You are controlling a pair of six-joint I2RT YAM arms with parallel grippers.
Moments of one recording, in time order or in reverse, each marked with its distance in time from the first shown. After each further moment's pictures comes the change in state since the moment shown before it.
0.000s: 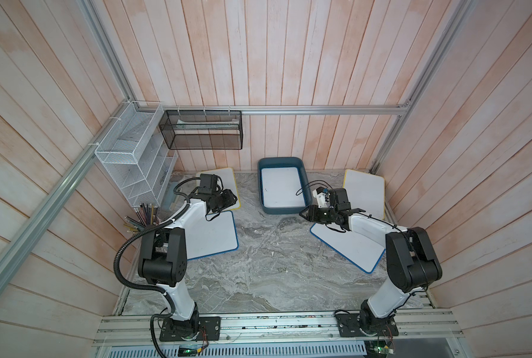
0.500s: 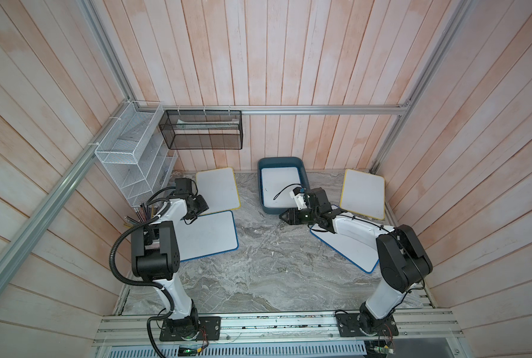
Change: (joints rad) left arm 0.230 0.081 0.030 -0.124 -0.157 0.071; right arm 0.226 0.038 0.063 0.050 0.013 -0.034
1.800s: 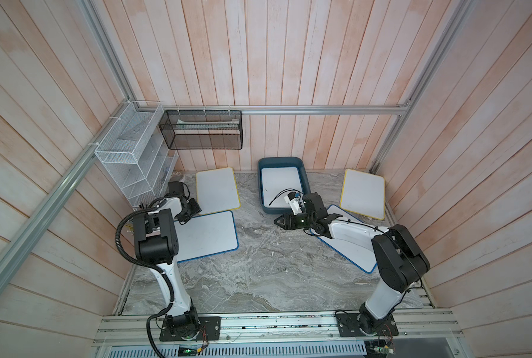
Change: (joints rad) left arm 0.086 0.170 0.058 0.059 0.038 0.055; right arm 0.036 0.007 -0.057 0.105 -0.043 0.034
